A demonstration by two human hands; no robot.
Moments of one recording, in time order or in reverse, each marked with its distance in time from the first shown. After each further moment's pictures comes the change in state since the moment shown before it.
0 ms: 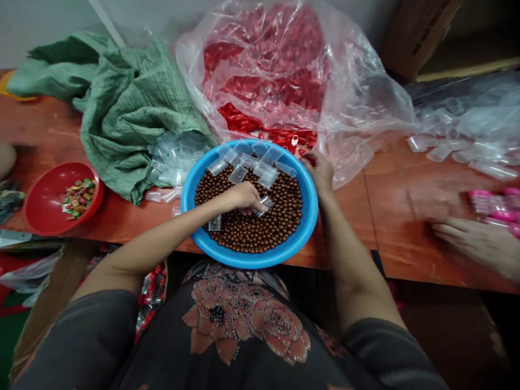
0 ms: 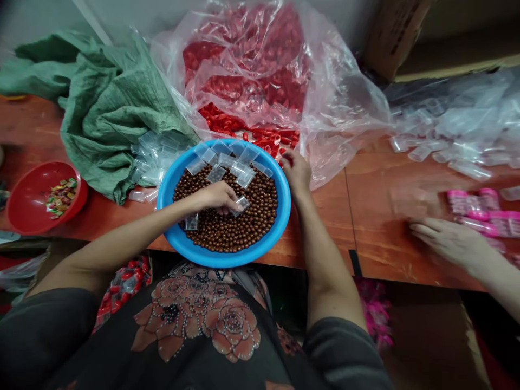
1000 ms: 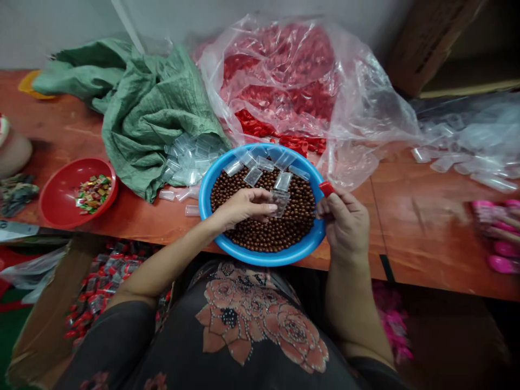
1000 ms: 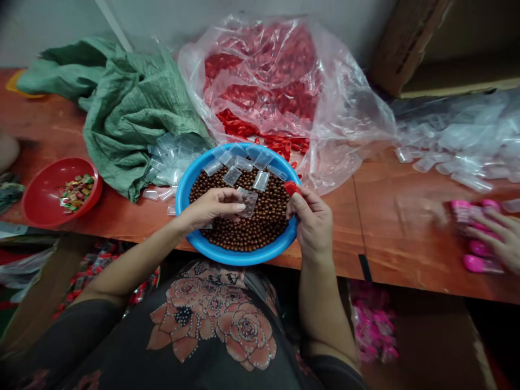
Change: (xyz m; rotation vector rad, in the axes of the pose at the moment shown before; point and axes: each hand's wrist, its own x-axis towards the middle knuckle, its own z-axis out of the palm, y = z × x) left_hand -0.077 -0.025 0.004 -0.659 0.006 0.326; right_hand -0.126 -0.141 -0.038 0.778 -0.036 0.188
